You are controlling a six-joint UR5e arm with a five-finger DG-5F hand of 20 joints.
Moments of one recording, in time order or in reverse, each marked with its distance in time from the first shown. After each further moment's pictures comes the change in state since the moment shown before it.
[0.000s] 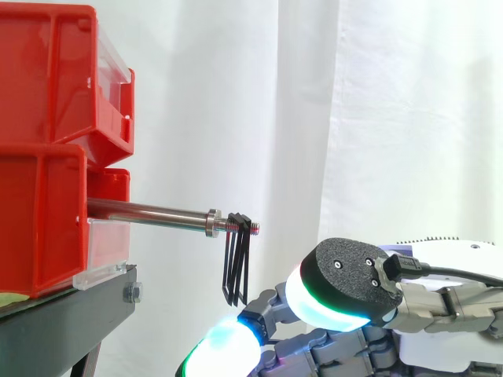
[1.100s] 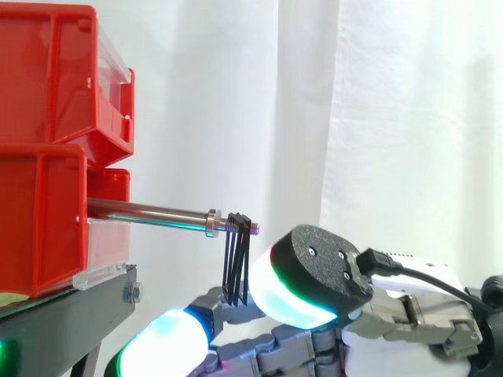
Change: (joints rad) arm -0.044 -0.100 0.100 0.098 -0.188 0.098
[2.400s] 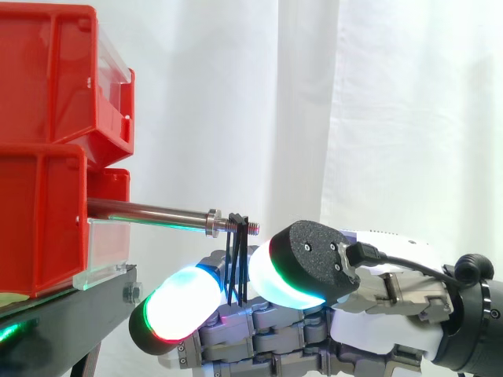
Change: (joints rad) arm -0.045 0.000 0.011 0.036 -0.030 -0.001
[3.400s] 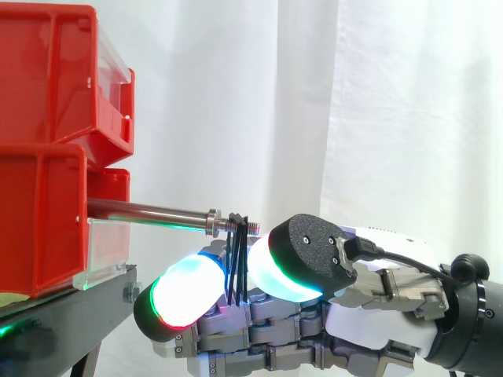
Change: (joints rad) arm -0.010 -0.012 0.002 0.053 -0.026 0.001
